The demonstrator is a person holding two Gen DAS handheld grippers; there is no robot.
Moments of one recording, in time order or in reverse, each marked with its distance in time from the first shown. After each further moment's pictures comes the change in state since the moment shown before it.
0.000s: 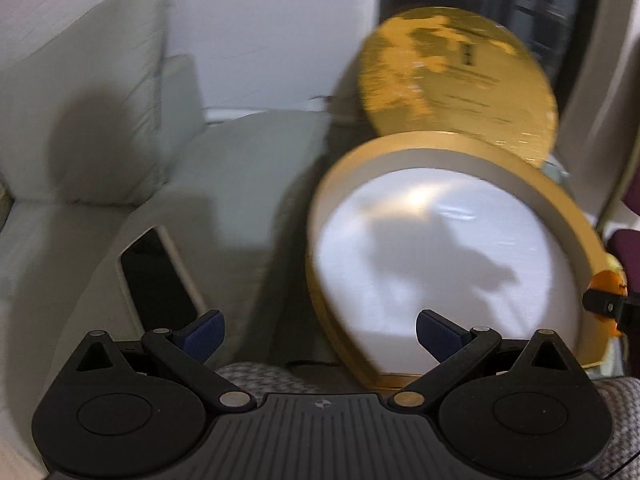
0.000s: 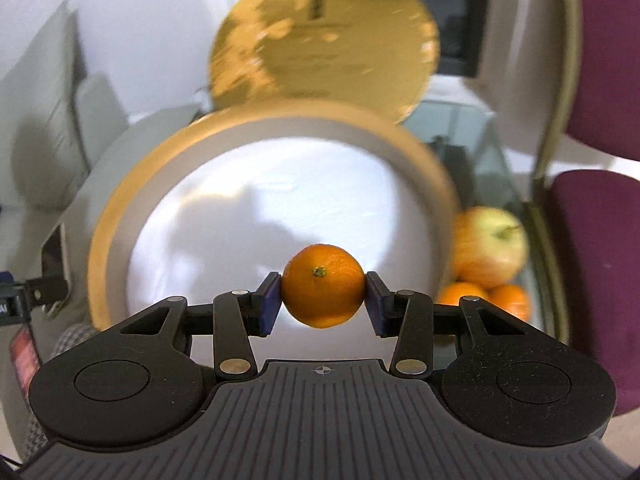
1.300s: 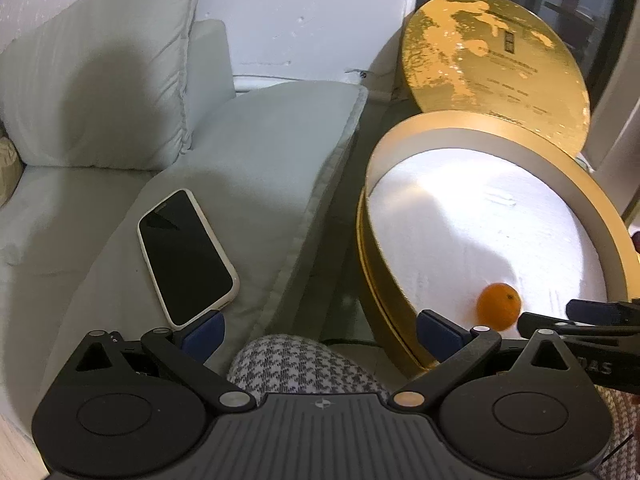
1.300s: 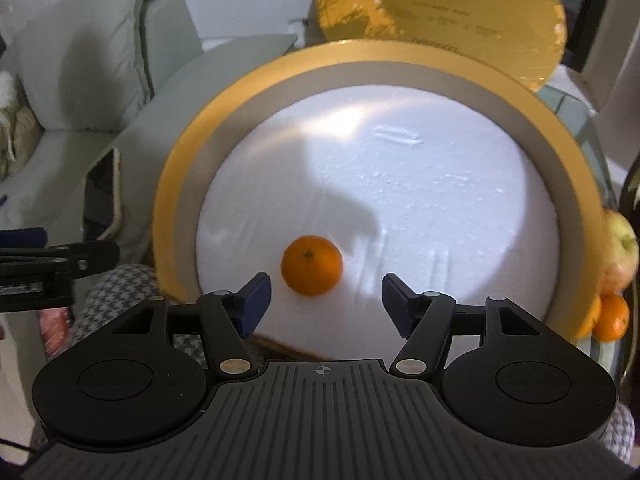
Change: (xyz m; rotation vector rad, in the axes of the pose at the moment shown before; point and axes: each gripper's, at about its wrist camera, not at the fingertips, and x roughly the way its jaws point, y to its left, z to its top) left arm 0.006 0.020 -0.018 -0.006 0.022 0.013; right arm 0.021 0.063 -0.015 -0.131 0.105 0.126
